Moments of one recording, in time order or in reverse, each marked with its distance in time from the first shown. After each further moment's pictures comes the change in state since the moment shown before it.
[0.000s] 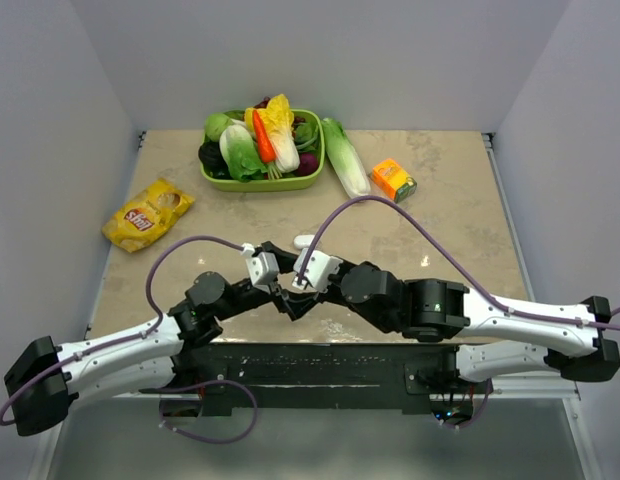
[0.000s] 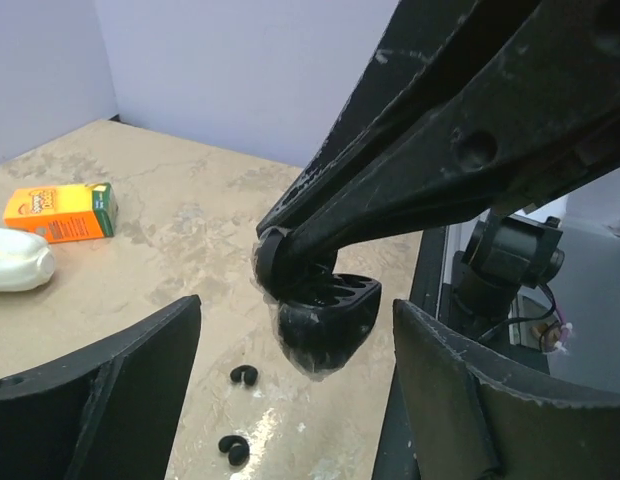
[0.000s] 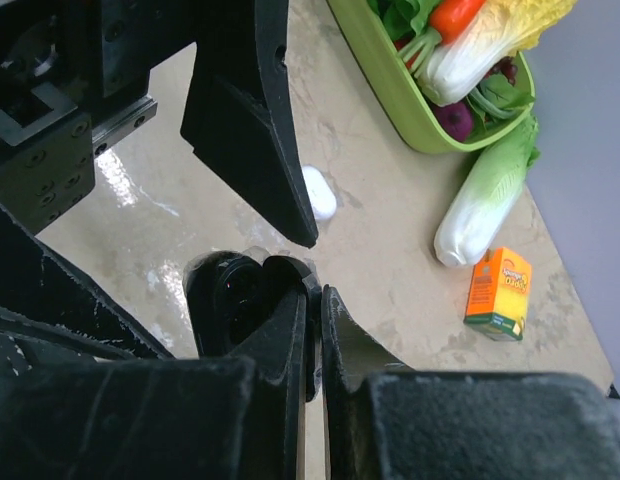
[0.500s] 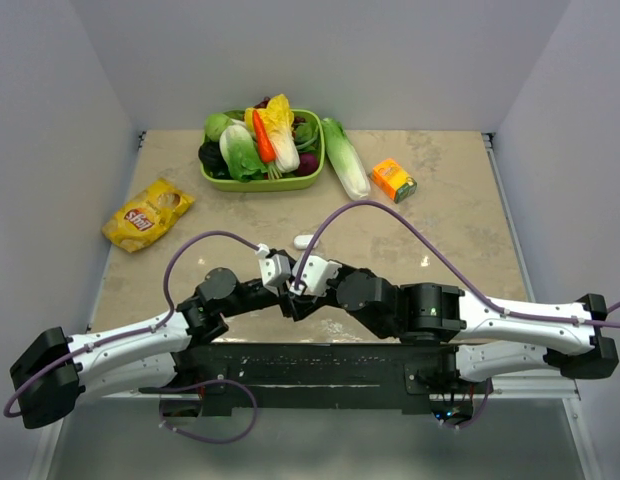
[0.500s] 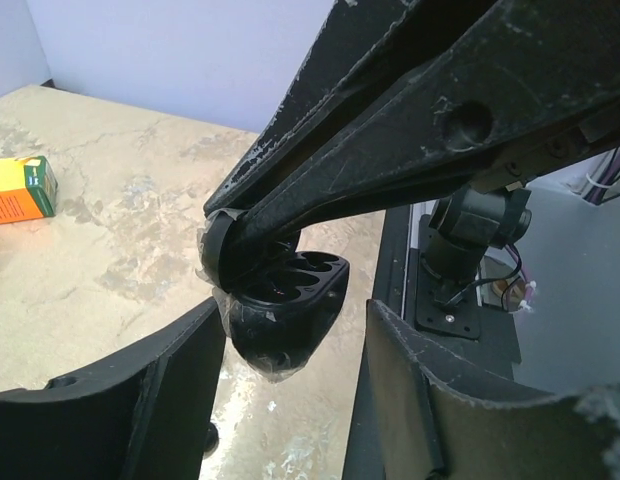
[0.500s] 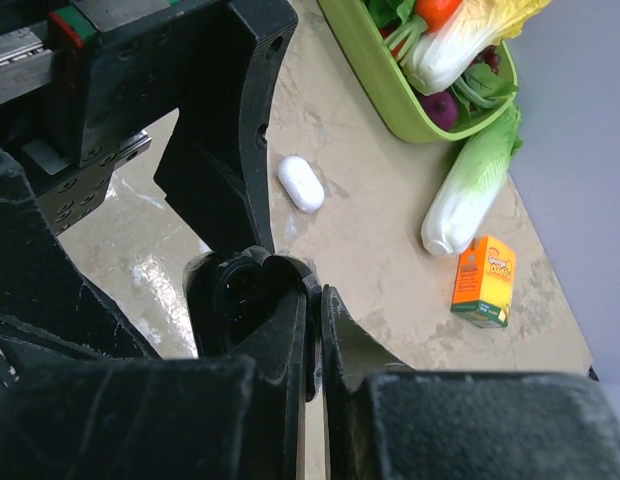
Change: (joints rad) left arm 0.012 0.086 0.024 -0.008 0.117 -0.015; right arm 0.044 0.010 -0.025 -0.002 0.095 0.000
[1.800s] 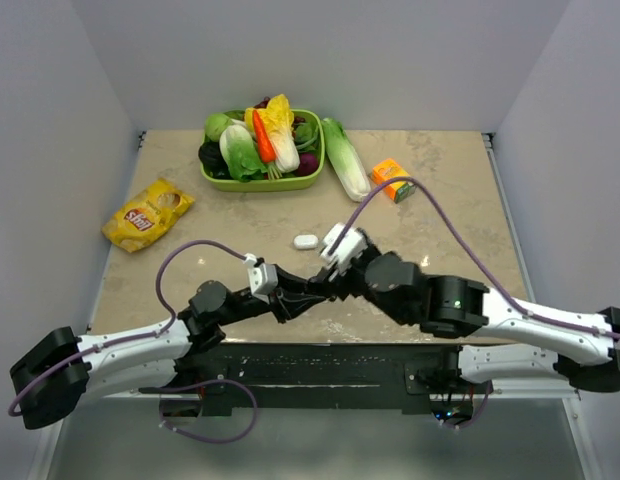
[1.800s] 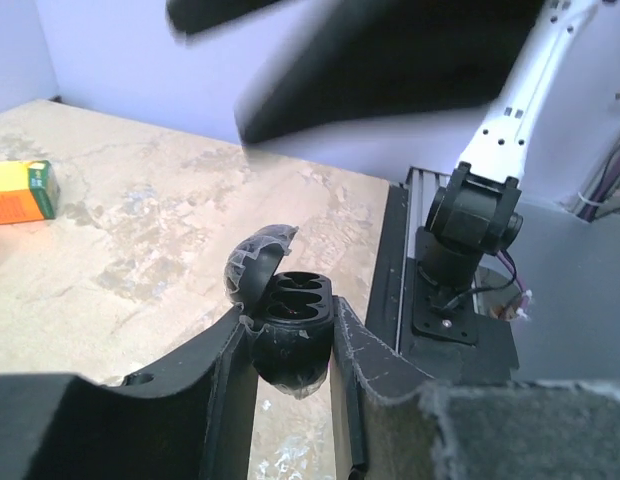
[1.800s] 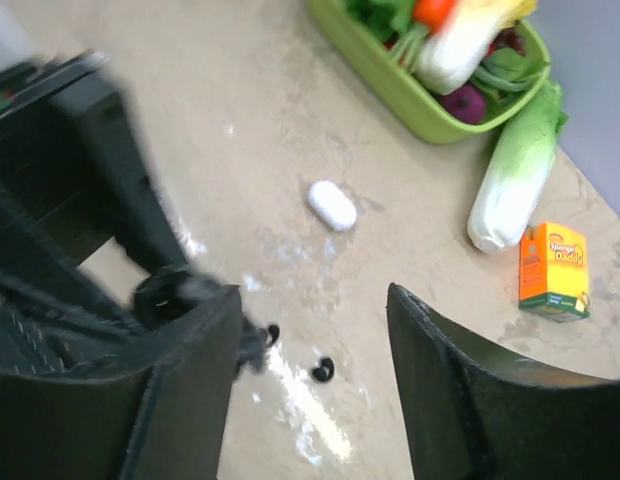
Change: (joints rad) left arm 0.009 0.013 -0.121 0.207 0.010 -0.039; right arm -0.057 -0.063 -0.020 0.037 -0.075 0.147
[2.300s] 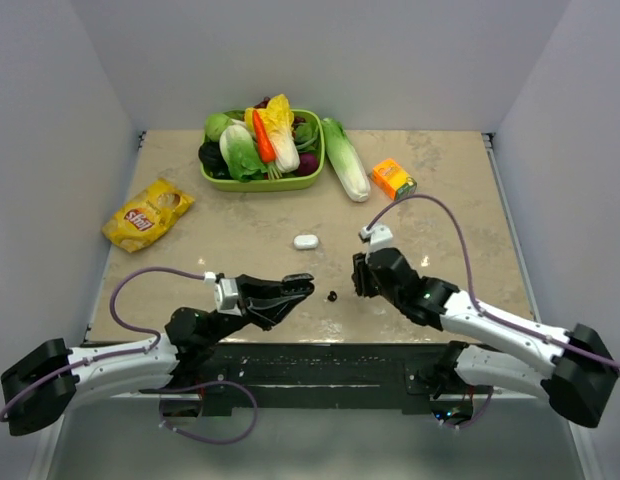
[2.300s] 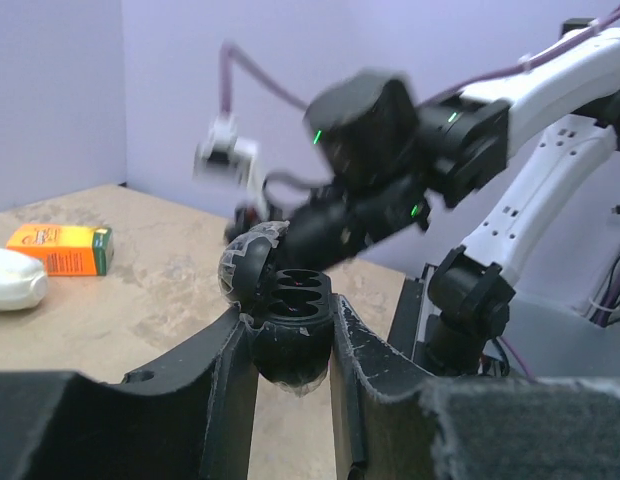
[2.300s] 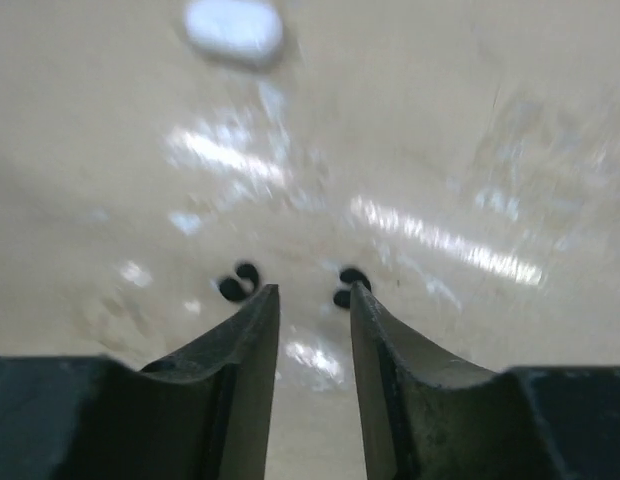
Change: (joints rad) left arm -0.056 -0.160 -0.224 0.311 -0.235 -0.043; right arm -0.503 -0.086 -0.461 0.268 -0.257 0.503
